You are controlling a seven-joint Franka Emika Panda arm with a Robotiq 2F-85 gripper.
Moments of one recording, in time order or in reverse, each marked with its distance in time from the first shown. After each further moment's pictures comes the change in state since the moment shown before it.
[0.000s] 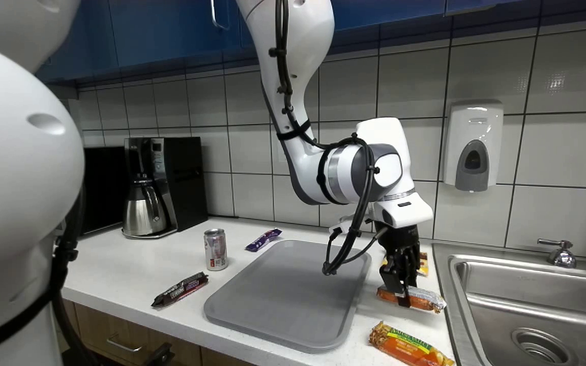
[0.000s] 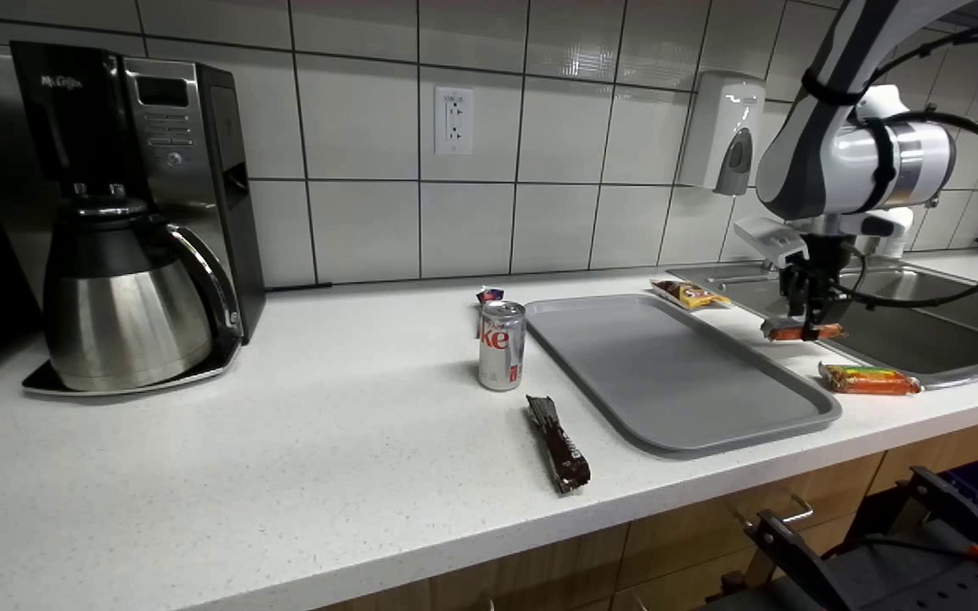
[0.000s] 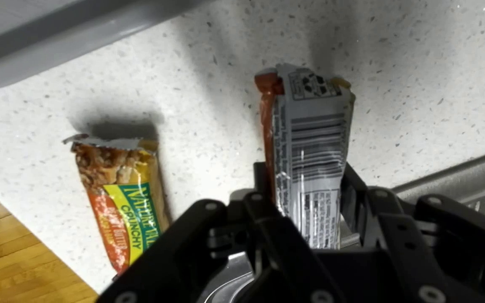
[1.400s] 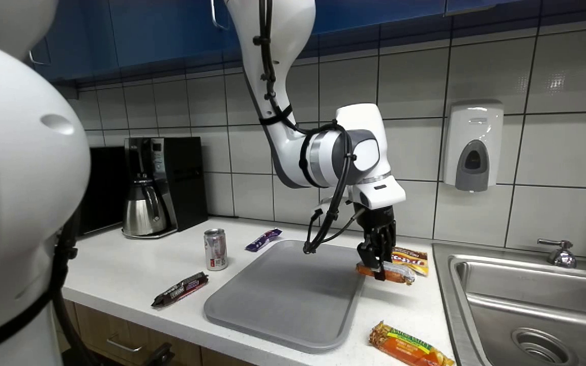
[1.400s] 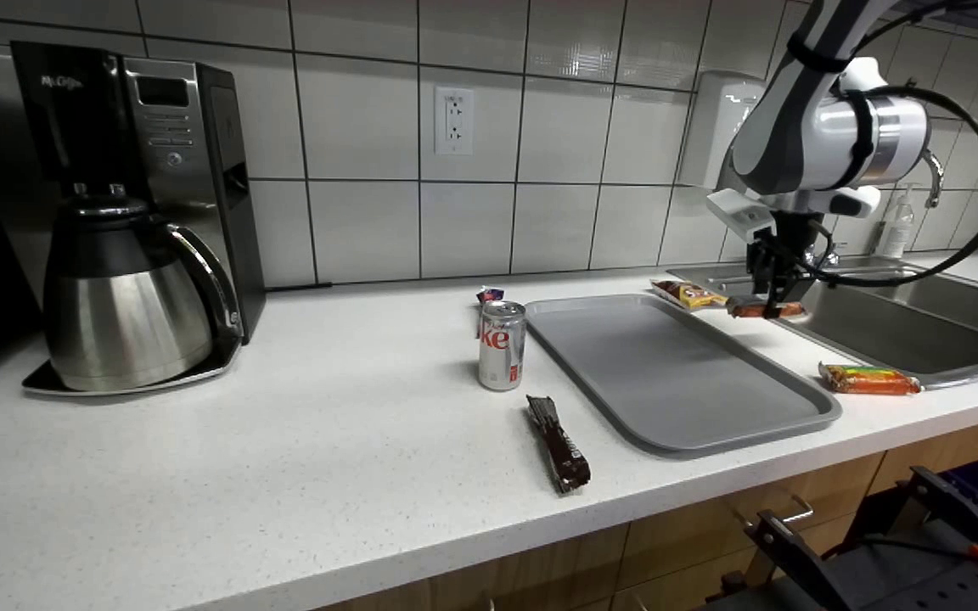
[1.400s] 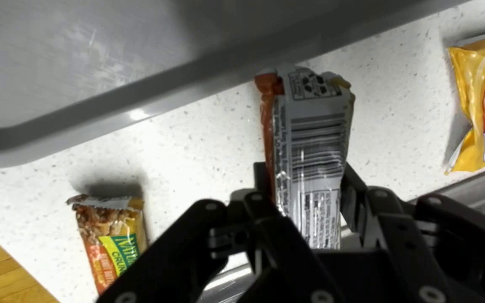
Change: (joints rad) arm 0.036 -0.082 0.049 -0.023 0.008 0.003 0.031
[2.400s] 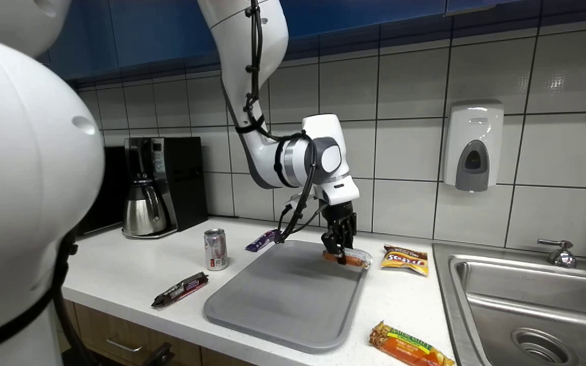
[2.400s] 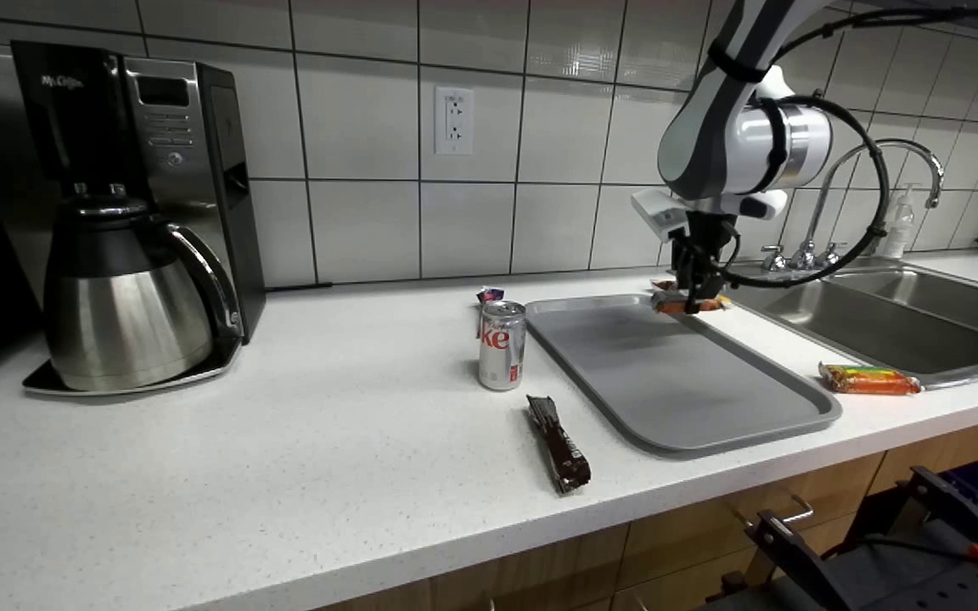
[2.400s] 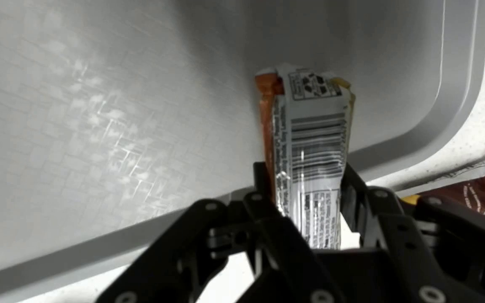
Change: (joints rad) arm 0.109 0.069 0.077 0.089 0.003 0.002 0.127
